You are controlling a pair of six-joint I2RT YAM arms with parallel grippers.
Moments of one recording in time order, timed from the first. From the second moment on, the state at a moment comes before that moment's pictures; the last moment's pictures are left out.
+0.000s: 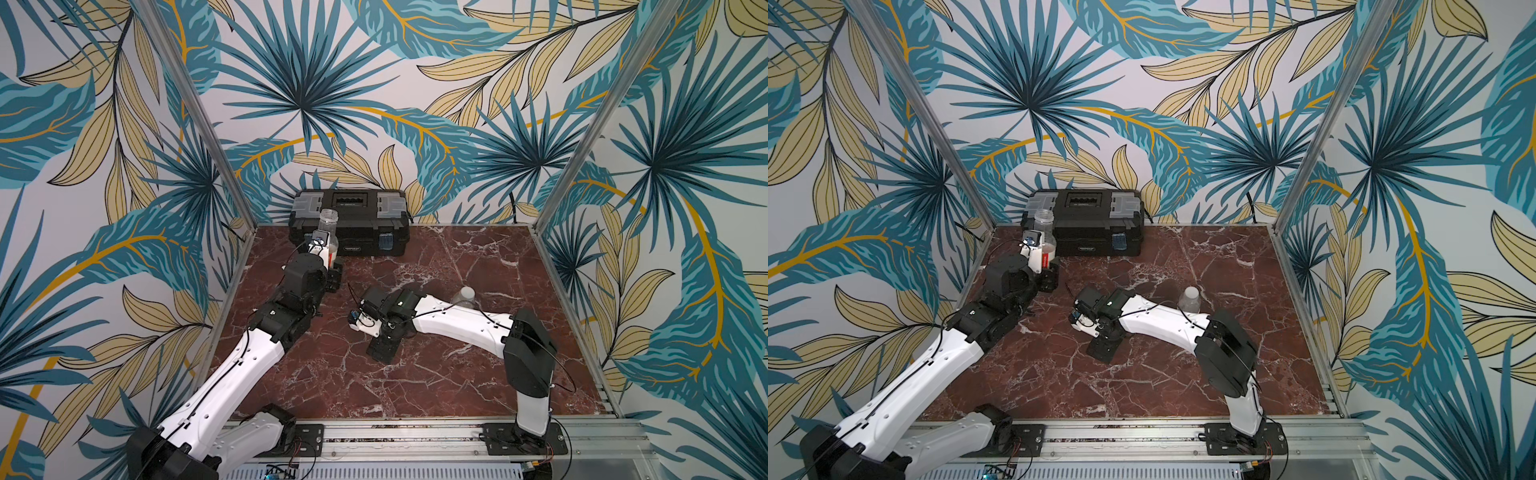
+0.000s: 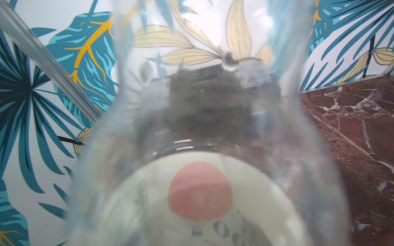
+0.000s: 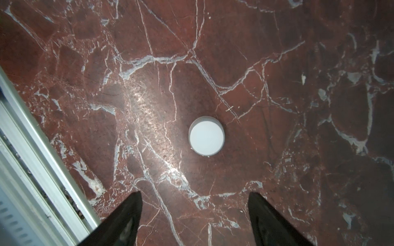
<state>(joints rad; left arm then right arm) -0.43 1.06 0.98 -0.27 -0.37 -0.01 0.99 1.95 1.57 -0.94 -0.03 -0.12</state>
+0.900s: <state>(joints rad) -0.42 1.04 0.97 -0.27 -0.38 -0.01 1.01 2.13 1.60 -0.88 0.00 -0.04</state>
